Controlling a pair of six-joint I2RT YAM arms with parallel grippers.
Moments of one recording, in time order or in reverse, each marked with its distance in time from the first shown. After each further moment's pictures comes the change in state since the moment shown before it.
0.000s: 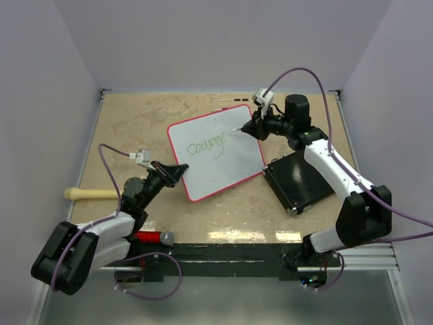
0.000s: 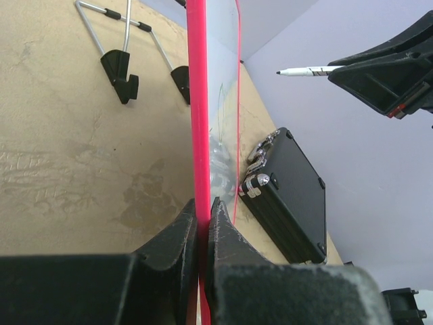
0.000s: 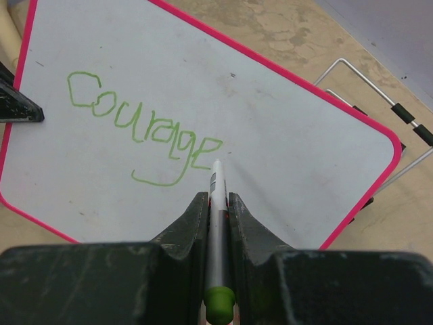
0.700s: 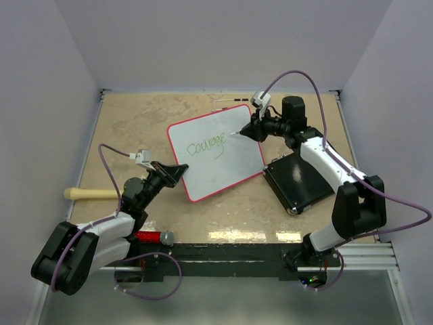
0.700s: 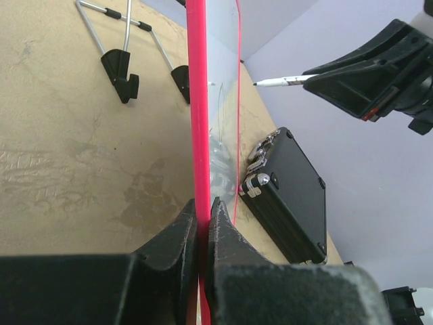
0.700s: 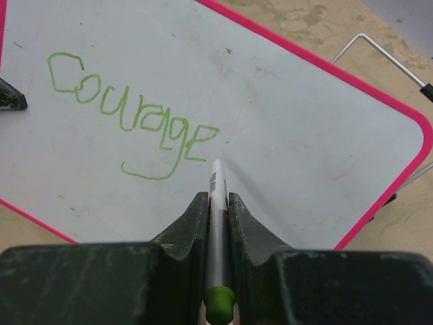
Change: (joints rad) left arm 0.000 -0.002 -0.002 0.000 0.000 0.000; right arm -0.016 0.060 -0.019 0.042 -0.049 0.003
